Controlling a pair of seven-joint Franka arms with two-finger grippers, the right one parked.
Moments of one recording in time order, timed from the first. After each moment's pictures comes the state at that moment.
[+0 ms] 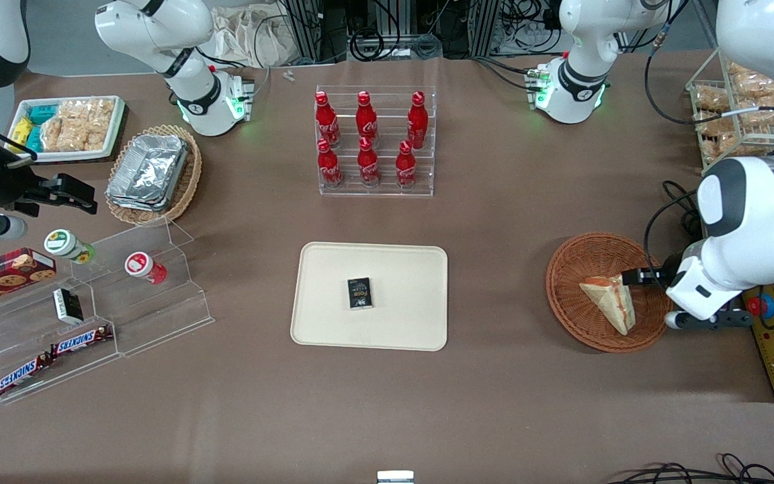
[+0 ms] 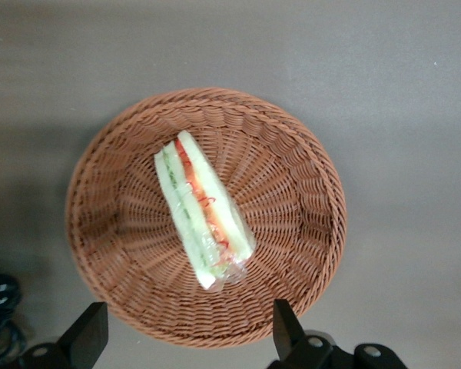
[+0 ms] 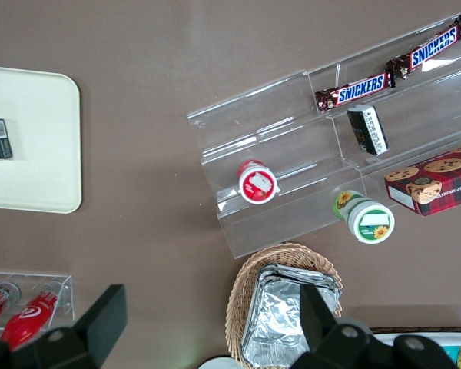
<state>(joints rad) 0.10 0.35 -0.14 -1.73 0.01 1.98 -0.08</state>
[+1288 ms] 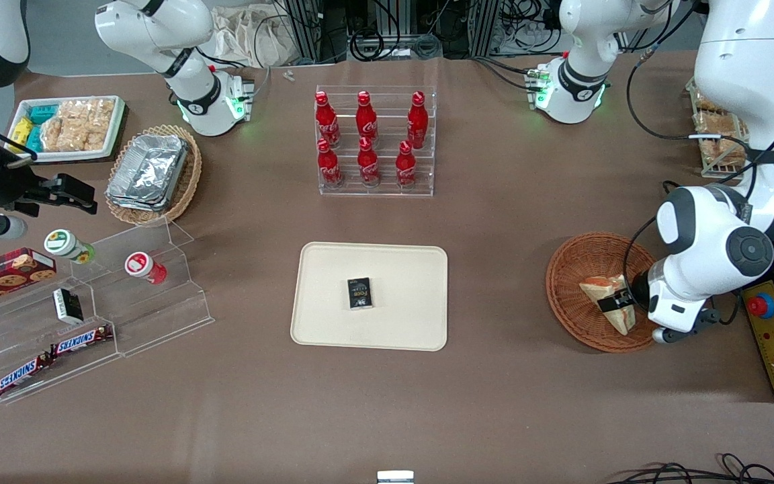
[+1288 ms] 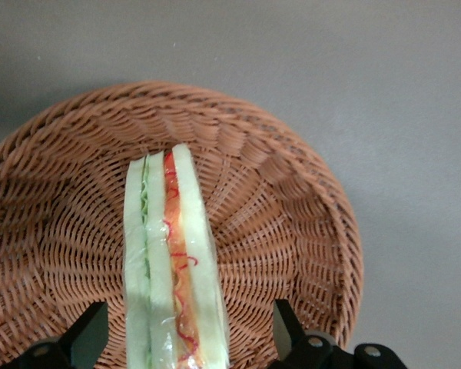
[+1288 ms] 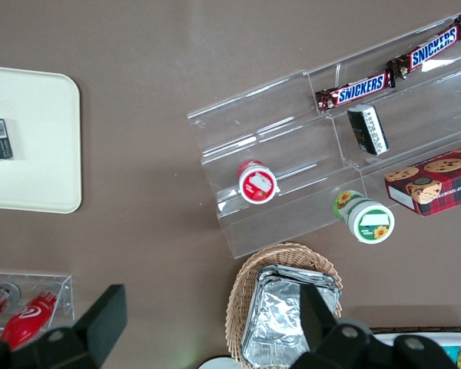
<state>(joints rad) 0.11 0.43 -0.14 -1.89 -0.02 2.30 -0.39</state>
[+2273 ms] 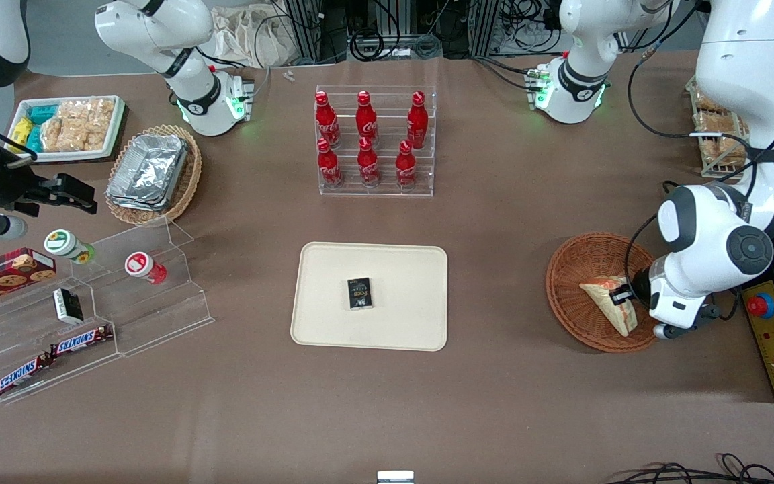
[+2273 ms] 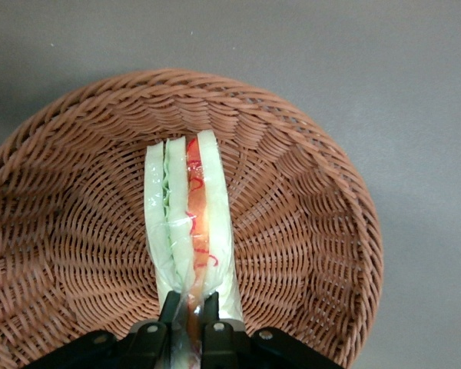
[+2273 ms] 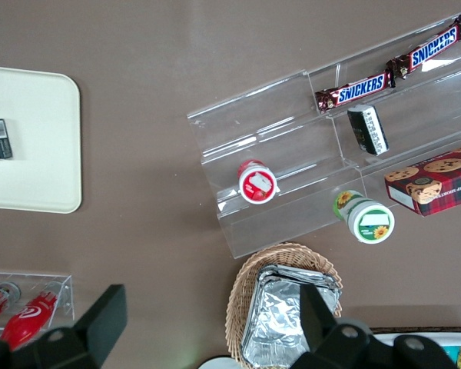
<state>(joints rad) 0.12 0.41 -0.13 -1.91 -0.02 2.31 -0.39</state>
